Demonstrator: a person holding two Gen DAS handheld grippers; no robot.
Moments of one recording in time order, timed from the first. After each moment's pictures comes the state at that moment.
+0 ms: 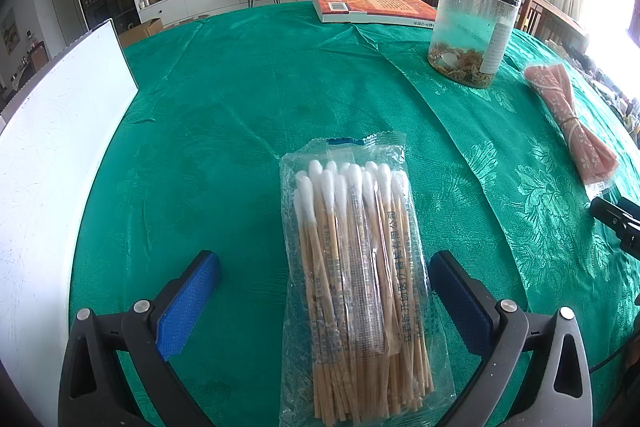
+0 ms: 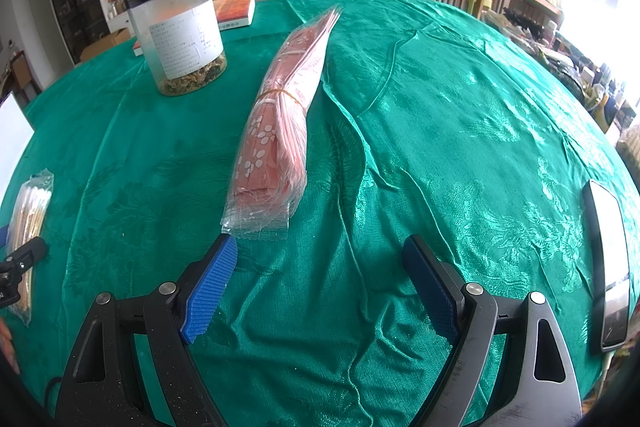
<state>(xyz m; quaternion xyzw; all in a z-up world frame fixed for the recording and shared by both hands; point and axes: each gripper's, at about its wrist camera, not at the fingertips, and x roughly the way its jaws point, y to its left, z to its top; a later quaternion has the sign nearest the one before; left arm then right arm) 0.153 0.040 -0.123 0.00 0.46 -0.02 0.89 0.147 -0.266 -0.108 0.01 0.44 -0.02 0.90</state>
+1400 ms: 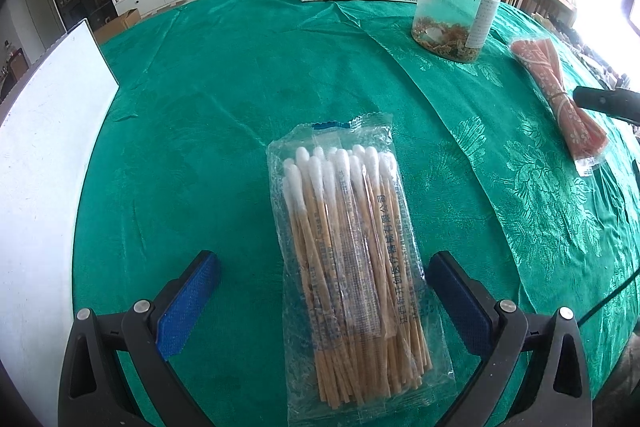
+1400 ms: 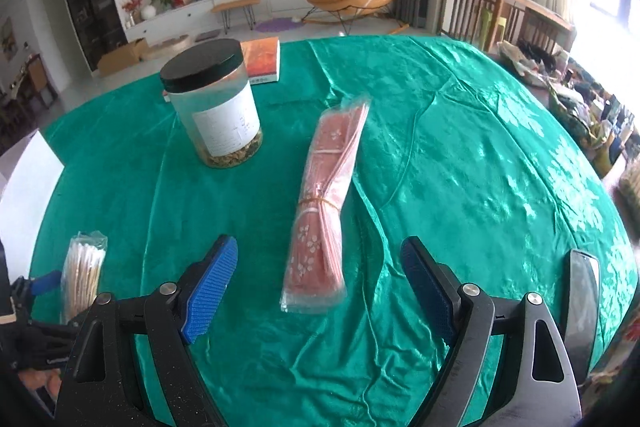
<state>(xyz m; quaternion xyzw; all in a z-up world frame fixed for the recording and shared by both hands) 0.156 0.038 -0.120 0.02 0.50 -0.05 0.86 0.199 -0.245 -0.043 0.00 0.44 0.00 0.90</state>
